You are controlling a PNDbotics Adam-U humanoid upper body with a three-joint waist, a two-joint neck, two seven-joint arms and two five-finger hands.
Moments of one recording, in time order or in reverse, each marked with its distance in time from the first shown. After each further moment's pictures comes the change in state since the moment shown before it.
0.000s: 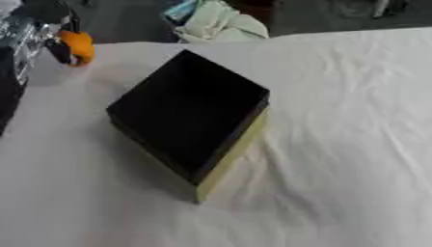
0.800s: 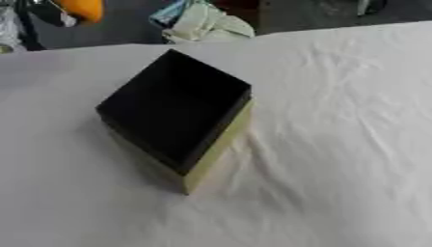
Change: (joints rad) left arm 0.082 0.050 -0.172 -0.421 0.303 -0.170 -0.028; right arm 0.003 0.000 0.000 0.000 -0.005 -0.003 0.003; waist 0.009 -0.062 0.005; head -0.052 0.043
